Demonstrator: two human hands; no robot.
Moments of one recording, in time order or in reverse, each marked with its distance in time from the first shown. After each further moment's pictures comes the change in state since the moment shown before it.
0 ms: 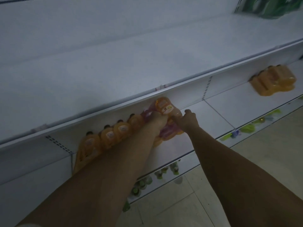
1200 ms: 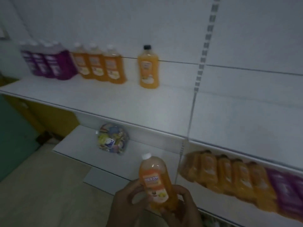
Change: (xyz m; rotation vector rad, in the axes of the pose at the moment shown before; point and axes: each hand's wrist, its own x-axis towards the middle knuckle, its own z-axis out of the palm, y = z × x) left_hand -0.458 -0.218 -0.345 -0.429 0.727 0.333; right_hand -0.448 -0.121 0.177 0.318 -0.897 -0.449
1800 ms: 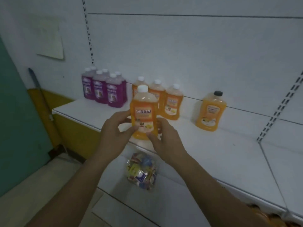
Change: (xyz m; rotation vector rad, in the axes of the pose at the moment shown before) left_hand 0.197 0.188 -0.284 0.358 0.267 0.606; right_hand 0.197 -0.274 0.263 -0.588 -0.034 -0.672
